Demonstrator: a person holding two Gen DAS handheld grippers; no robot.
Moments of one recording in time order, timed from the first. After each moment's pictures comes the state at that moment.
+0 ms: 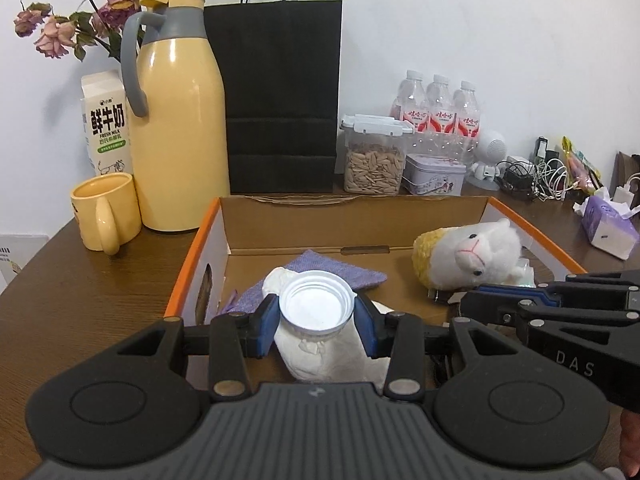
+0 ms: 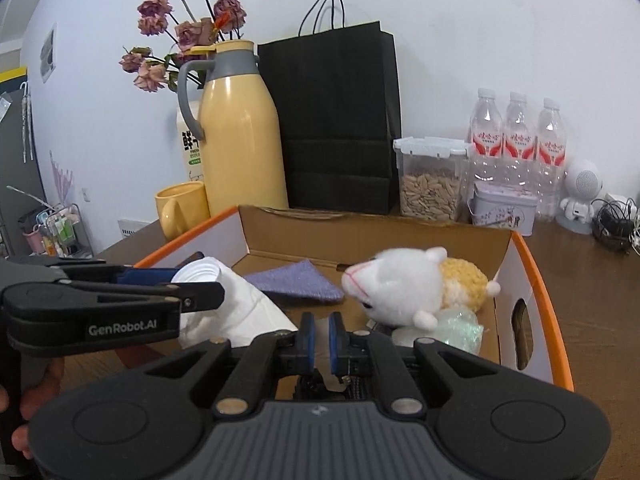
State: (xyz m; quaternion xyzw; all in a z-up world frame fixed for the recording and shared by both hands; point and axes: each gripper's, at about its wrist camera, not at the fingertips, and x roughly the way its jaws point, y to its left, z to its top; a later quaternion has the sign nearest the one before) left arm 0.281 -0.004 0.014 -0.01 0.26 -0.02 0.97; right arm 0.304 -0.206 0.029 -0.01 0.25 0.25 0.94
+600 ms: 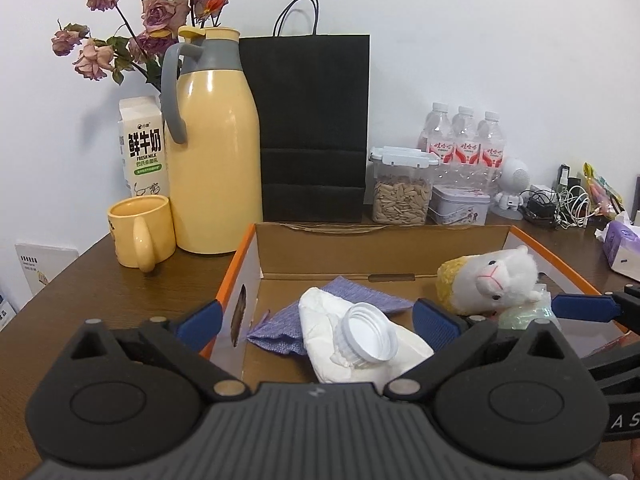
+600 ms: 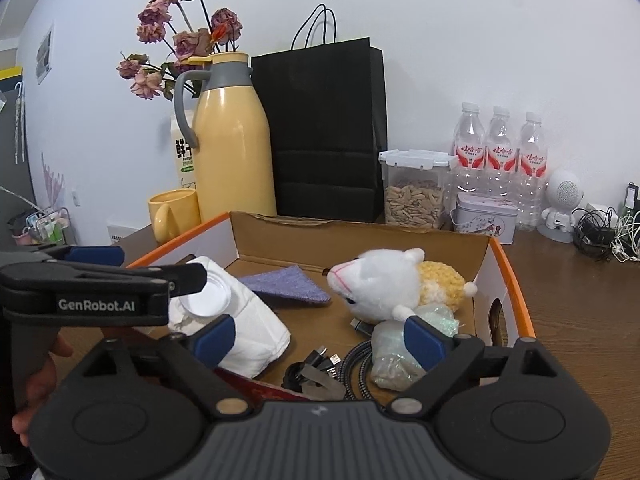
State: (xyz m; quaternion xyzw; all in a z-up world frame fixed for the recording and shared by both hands) left arm 0.266 -0.001 0.023 -0.01 0.21 0.02 0.98; right arm 0.287 -0.214 0.033 -0.02 0.23 0.23 0.95
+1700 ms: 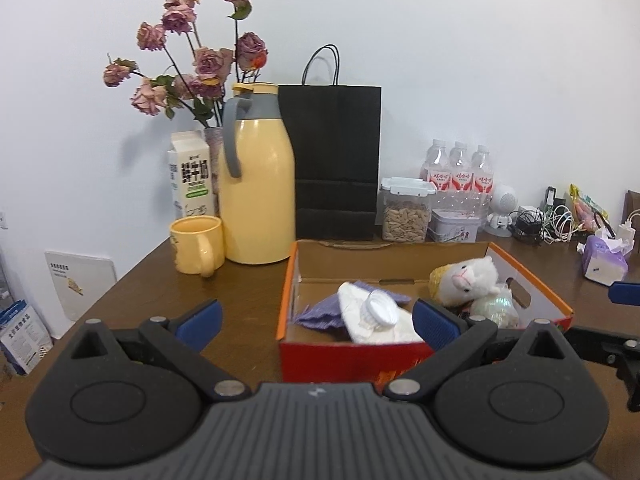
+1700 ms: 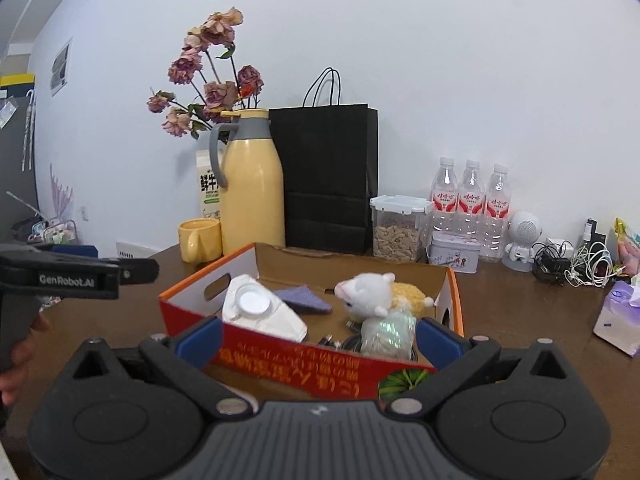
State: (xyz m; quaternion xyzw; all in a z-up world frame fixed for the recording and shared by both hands) left arm 0.152 0.023 0.073 -0.01 0.18 0.04 0.98; right arm 0.167 -0.248 0.084 -0.03 0.18 0.21 0.96
